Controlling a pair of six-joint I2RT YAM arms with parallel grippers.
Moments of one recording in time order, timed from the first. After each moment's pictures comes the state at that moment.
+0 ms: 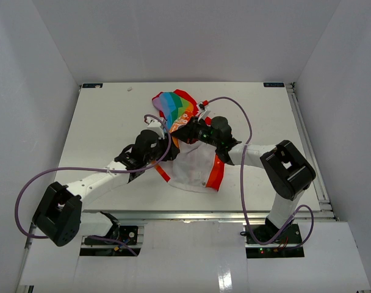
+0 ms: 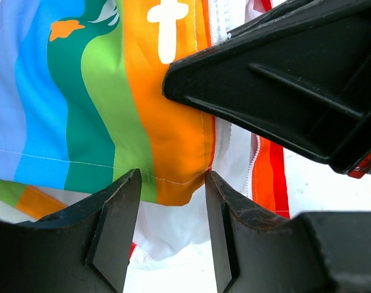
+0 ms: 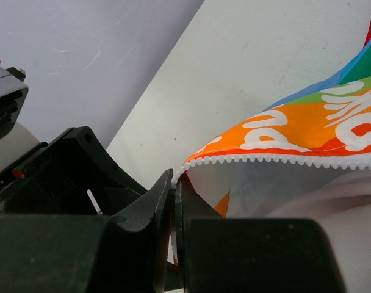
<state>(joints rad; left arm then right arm) -0.63 1.28 0.73 0.04 -0.03 -0.50 0.68 1.78 0.93 0.79 -0.44 0.75</state>
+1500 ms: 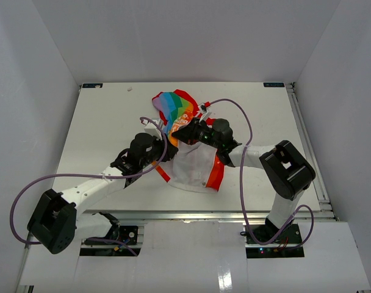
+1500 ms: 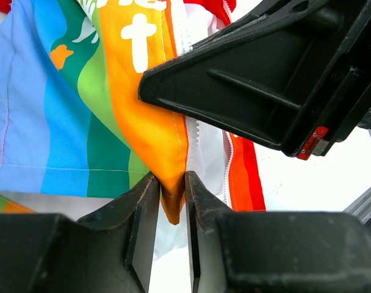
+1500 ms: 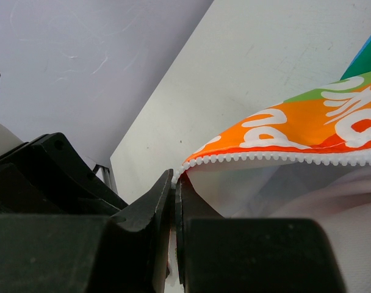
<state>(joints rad) -0.63 1.20 0.66 0.16 0.03 -0.51 0.68 1.78 0.90 0.86 -0.43 0.78</state>
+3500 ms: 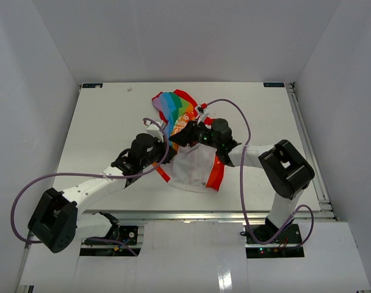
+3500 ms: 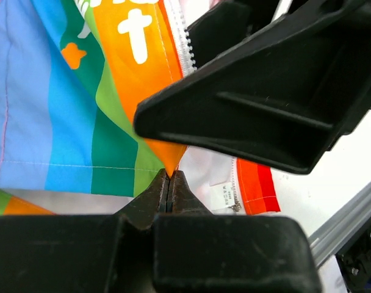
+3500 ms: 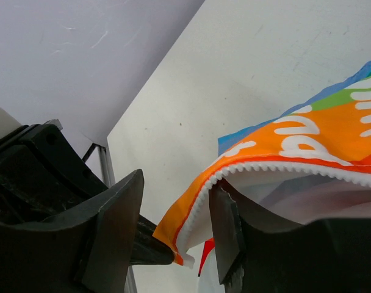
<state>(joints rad) -0.63 1.21 0.66 0.14 0.06 -0.46 0.67 1.79 0.91 0.83 -0.51 0.72</state>
